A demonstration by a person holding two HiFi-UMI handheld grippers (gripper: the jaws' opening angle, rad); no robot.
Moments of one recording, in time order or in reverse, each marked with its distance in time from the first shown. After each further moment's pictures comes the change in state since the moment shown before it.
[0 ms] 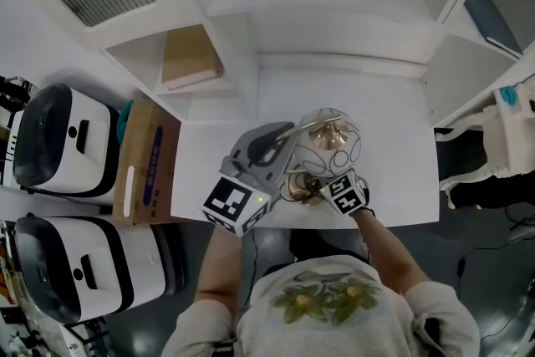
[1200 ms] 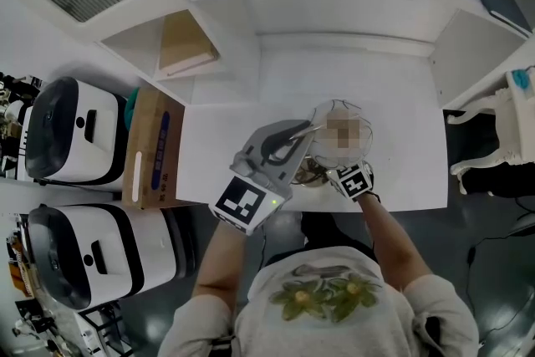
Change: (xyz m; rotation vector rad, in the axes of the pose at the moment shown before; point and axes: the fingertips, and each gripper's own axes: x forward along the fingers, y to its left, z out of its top) left arm 0.014 -0.051 -0.006 0.073 0.045 -0.055; right arm 0.001 -0.003 -0.021 0.112 -0.029 0.039
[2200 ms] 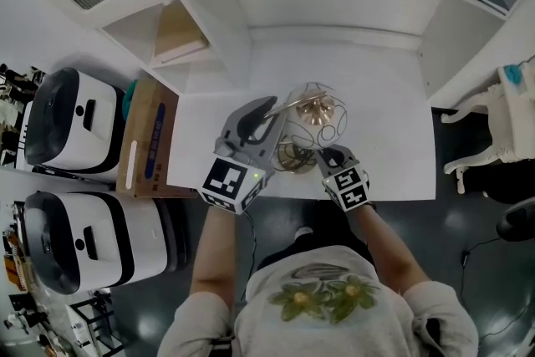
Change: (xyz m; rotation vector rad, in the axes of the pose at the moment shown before) left arm -0.010 -0.002 -0.009 0.021 0.011 0.175; right arm -0.081 0.020 0.004 0.032 -0.162 -0.018
